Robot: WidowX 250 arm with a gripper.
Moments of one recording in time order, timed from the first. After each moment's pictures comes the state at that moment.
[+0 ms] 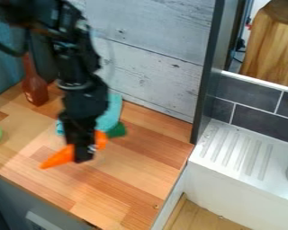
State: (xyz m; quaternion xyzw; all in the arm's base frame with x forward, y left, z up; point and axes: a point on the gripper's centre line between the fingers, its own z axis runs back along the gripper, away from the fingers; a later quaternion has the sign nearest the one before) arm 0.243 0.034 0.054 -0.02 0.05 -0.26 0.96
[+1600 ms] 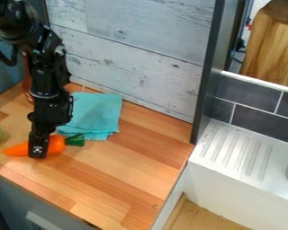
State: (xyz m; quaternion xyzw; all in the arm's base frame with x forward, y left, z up) arm 0.252 0.122 0.001 0.01 0.12 -0.42 0.90
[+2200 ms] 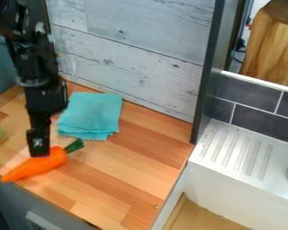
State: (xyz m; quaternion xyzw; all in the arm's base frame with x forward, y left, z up) arm 0.250 0.105 0.040 -0.01 0.03 -0.38 0.92
